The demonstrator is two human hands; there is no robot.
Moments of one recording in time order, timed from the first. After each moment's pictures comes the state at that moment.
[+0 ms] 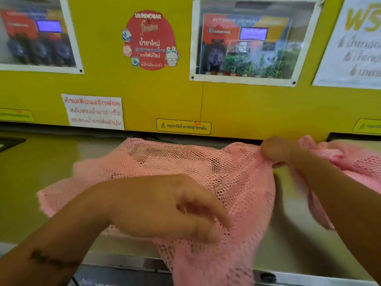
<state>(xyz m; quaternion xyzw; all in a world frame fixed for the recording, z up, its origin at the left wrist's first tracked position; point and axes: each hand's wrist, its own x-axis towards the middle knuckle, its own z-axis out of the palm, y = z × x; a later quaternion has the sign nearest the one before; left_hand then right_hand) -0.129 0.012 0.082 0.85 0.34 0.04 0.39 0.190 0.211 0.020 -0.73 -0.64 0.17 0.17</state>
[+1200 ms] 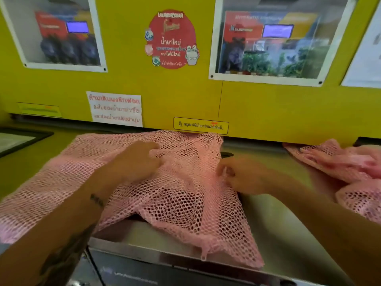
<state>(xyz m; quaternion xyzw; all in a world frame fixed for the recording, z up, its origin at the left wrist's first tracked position) -0.221 0.119 0.013 0.69 0.69 0.19 0.14 0.066 0.141 0.011 -0.48 -0.87 0.09 0.07</state>
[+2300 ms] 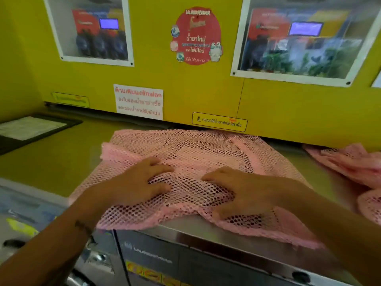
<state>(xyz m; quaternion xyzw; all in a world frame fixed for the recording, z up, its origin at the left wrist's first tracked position) -0.249 0.046 -0.021 0.74 0.63 0.14 0.19 0.032 0.091 0.012 -0.38 -0.91 0.17 -0.09</state>
